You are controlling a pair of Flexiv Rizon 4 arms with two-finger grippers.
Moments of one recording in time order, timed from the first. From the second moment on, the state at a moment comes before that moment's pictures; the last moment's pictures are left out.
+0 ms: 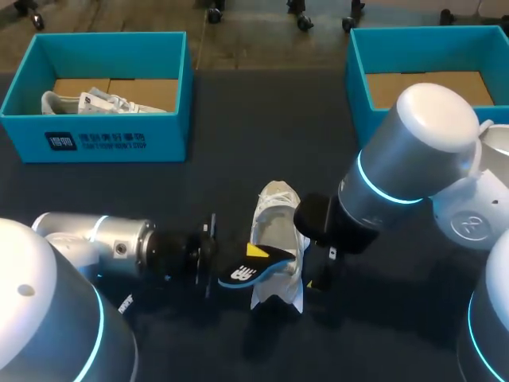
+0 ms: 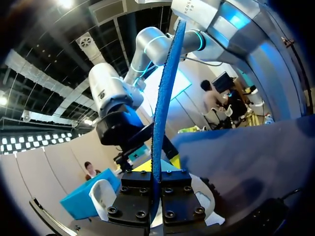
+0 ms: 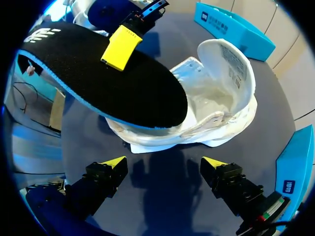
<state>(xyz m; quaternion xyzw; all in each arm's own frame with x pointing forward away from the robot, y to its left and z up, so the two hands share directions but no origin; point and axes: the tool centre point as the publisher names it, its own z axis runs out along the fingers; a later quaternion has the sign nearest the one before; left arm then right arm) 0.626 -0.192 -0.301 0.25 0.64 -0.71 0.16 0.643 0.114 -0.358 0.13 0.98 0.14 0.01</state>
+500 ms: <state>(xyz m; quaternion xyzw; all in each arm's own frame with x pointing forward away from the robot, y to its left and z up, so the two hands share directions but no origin) 0.647 -0.201 -0.329 0.23 0.66 -0.69 0.17 0.643 0.114 -0.358 0.13 0.98 0.14 0.01</state>
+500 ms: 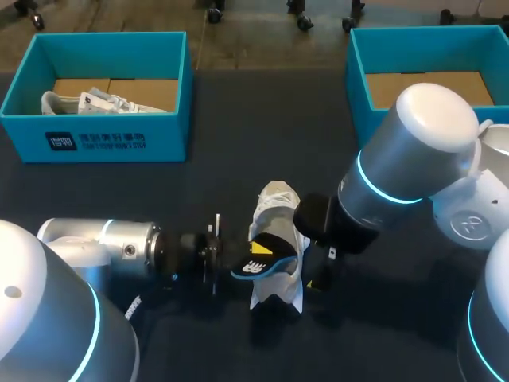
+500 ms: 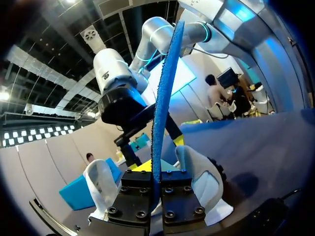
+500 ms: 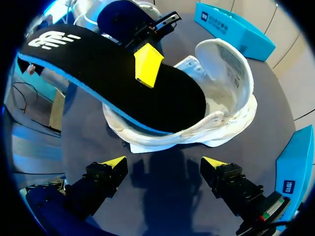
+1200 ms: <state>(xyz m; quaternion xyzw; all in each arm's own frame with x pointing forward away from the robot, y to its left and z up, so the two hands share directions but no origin) 0.638 -0.199 -0.311 0.26 0.65 -0.69 0.18 0.643 0.114 -0.357 0.13 0.98 0.14 0.01</state>
